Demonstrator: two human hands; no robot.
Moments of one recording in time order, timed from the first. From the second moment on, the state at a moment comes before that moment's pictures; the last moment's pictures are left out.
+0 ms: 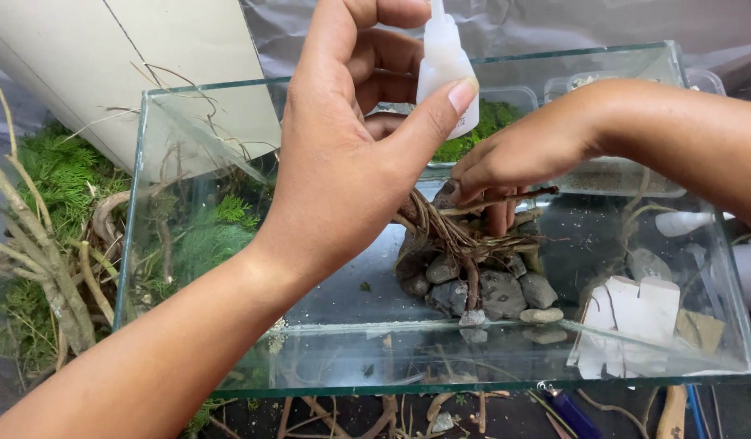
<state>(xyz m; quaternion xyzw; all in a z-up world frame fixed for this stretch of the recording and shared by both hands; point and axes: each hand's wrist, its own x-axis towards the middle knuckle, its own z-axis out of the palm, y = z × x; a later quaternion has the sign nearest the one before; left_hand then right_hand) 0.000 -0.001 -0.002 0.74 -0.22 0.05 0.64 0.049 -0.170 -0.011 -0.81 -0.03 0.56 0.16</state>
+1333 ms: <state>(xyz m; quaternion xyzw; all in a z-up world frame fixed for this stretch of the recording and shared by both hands) 0.000 0.001 -0.001 0.74 -0.23 0.06 0.63 0.054 -0.176 -0.013 -0.83 -0.06 0.53 0.15</state>
